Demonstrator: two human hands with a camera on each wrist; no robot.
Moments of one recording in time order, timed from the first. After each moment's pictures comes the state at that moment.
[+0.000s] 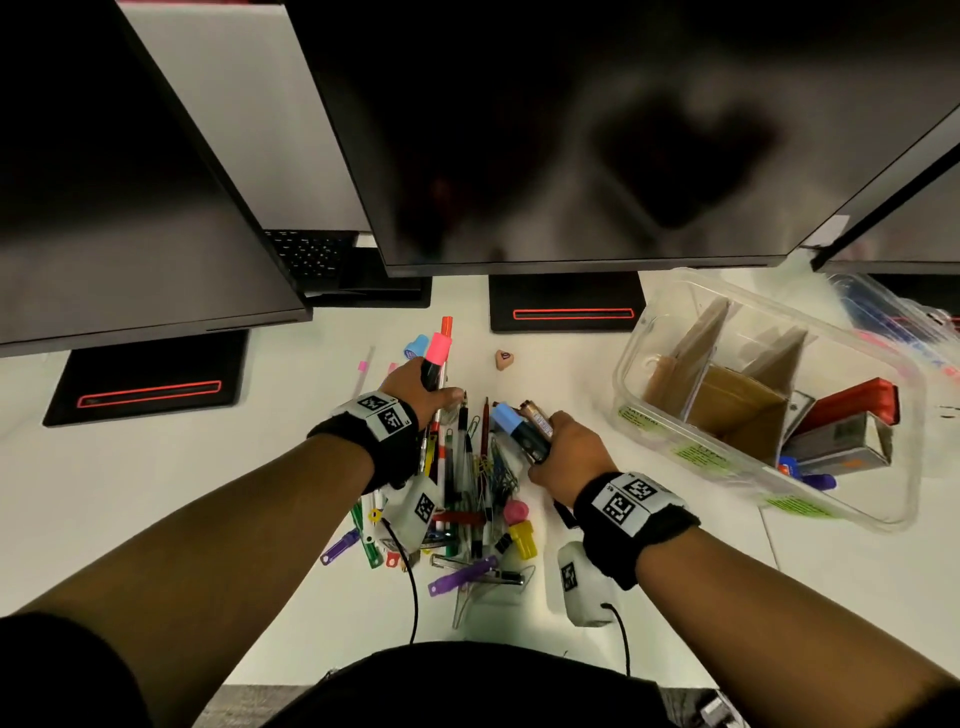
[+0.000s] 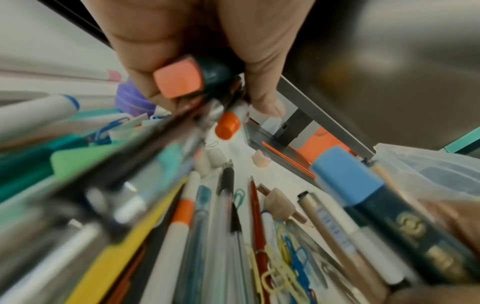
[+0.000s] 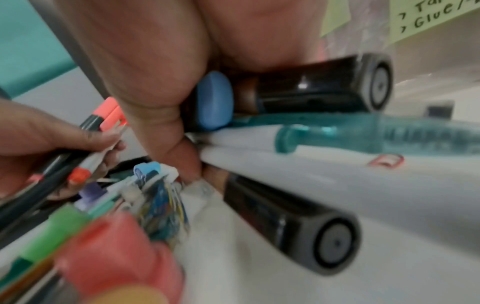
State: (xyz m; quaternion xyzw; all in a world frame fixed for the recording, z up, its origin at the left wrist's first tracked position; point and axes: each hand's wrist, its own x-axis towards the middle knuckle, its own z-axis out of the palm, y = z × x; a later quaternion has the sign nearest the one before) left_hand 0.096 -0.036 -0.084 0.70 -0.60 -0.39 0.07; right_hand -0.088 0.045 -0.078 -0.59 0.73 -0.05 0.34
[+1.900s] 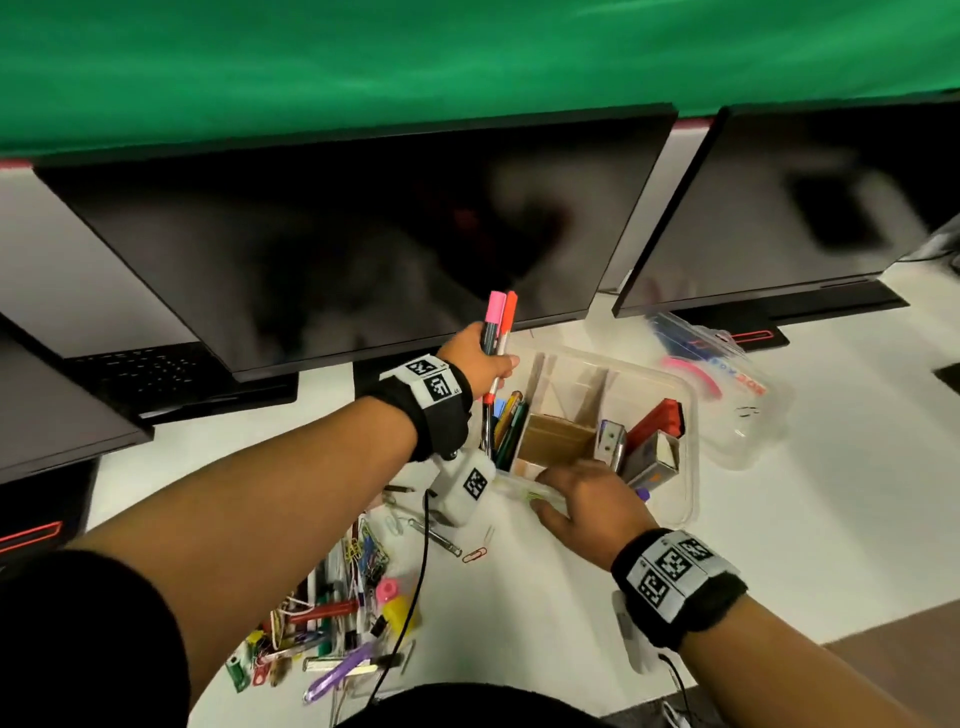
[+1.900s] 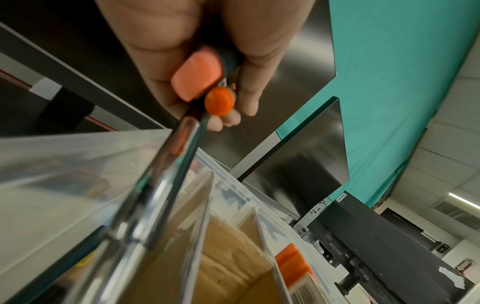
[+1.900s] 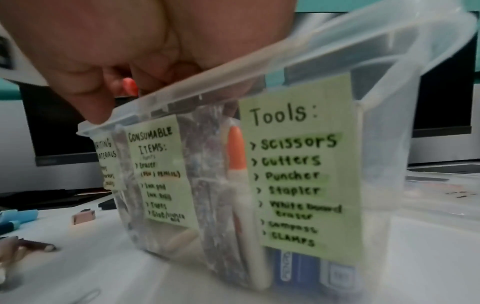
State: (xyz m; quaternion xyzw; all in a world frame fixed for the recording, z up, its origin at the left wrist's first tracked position) left_hand -0.124 -0.055 0.035 0.53 -0.63 -0.52 0.21; right_hand -0.248 0.102 -0.022 -0.71 0.68 -0.04 0.17
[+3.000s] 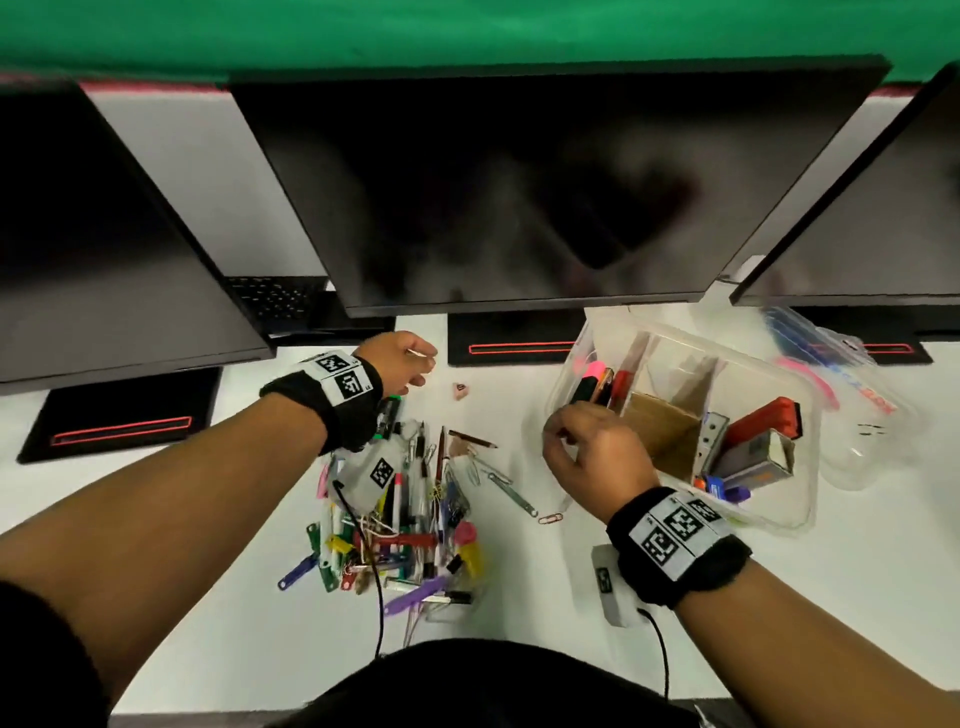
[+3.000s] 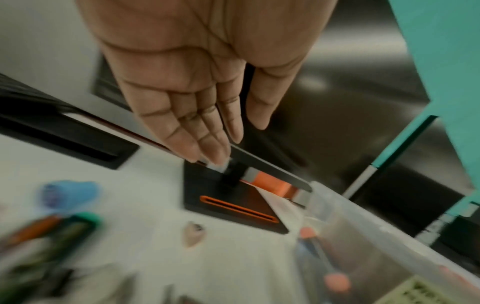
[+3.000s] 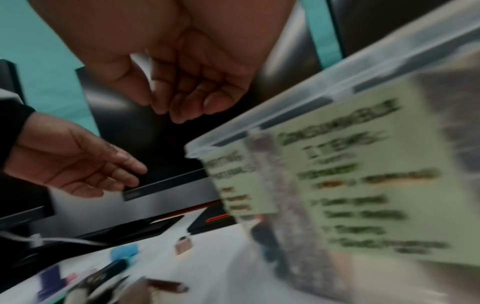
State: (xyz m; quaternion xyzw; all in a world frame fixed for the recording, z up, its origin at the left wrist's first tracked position) left_hand 0.055 -0.064 -0.003 0.65 -0.58 -0.47 0.13; right_hand -0.168 0.066 -0.022 -0.74 0.60 -0.27 0.13
